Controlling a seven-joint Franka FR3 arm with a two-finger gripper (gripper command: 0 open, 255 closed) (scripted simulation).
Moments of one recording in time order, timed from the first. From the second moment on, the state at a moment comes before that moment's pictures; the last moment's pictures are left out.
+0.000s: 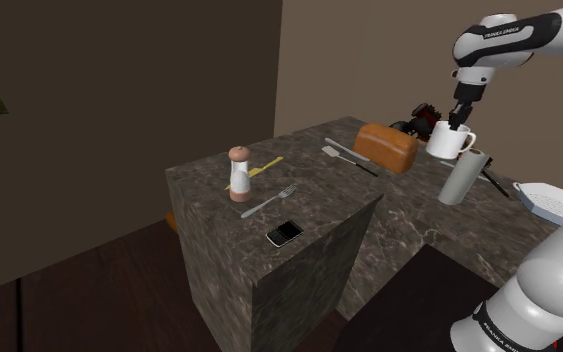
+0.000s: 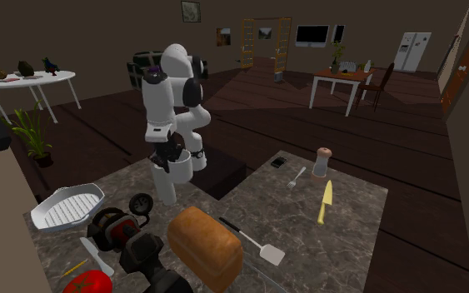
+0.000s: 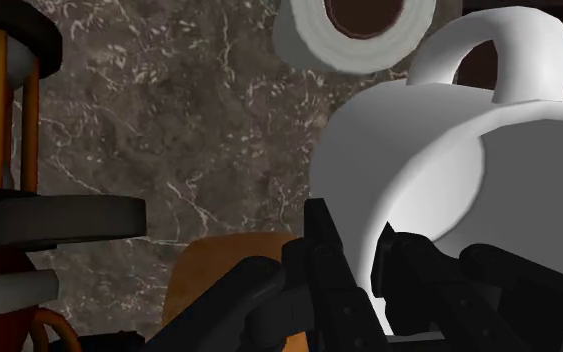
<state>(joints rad) -0.24 -0.04 -0.53 -1.86 -0.08 1.77 -0.75</state>
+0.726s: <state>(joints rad) -0.38 0.03 -0.67 -1.79 -0.05 1.77 -1.03</state>
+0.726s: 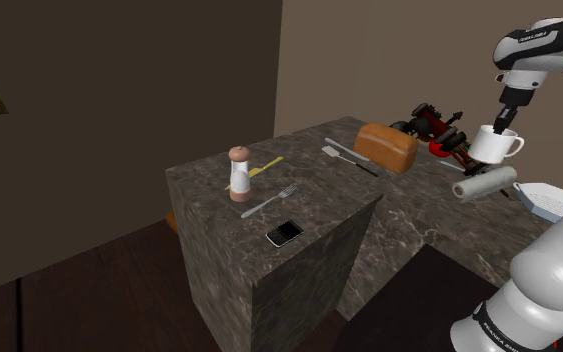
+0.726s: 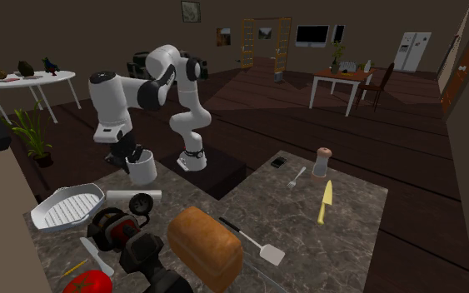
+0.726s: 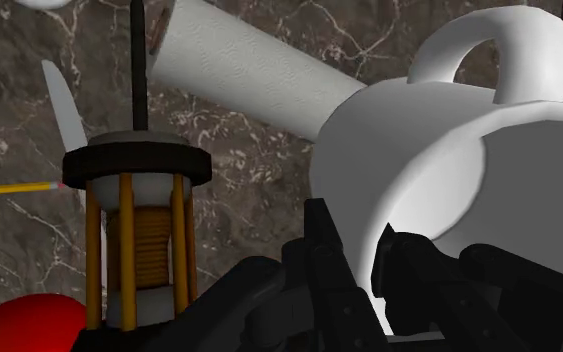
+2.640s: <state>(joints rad) -0.53 0.25 -0.74 -1.86 0.10 2.03 -1.30</state>
